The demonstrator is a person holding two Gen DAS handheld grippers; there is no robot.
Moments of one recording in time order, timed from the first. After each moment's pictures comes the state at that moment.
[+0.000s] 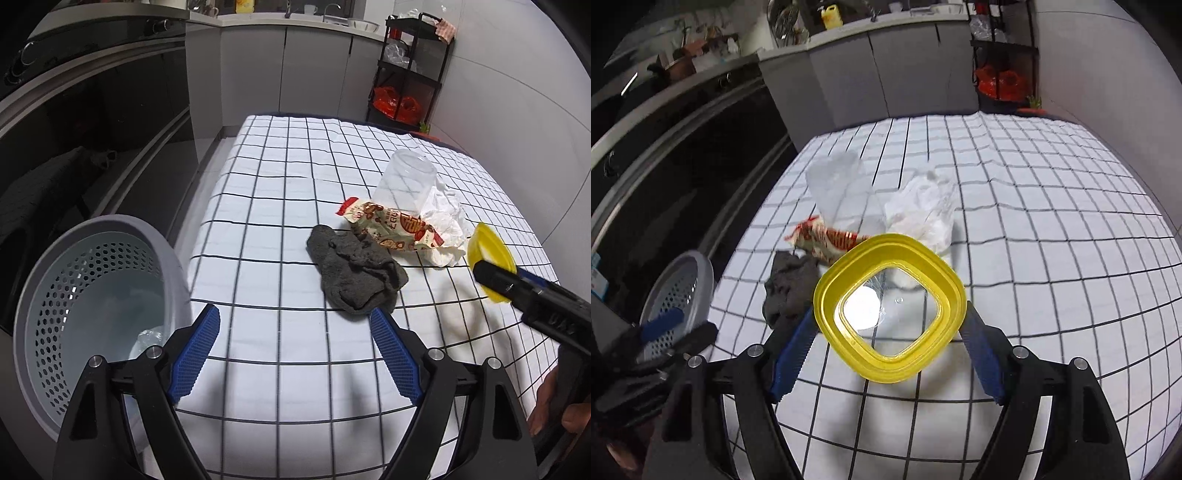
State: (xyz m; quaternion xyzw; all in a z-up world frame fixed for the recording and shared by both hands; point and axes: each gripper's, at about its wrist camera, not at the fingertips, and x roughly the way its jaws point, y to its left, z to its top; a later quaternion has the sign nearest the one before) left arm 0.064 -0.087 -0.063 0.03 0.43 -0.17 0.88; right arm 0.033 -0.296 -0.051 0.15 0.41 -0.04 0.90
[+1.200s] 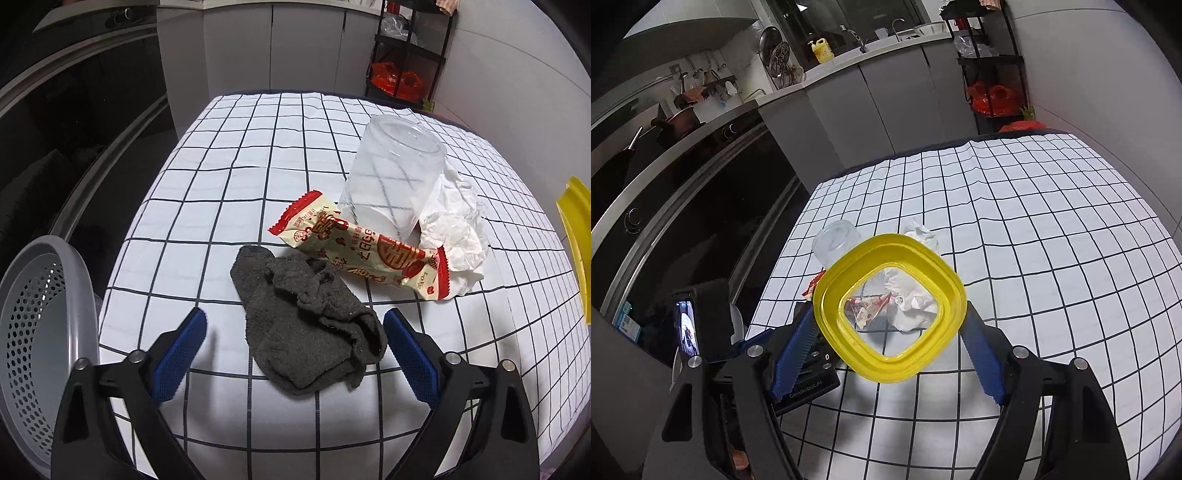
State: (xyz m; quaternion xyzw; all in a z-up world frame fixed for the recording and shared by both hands) left arm 0.112 -0.163 -0.102 0.05 0.46 -0.16 0.87; right arm 0.024 -0.323 -0.014 0.20 0.37 -0.02 0.91
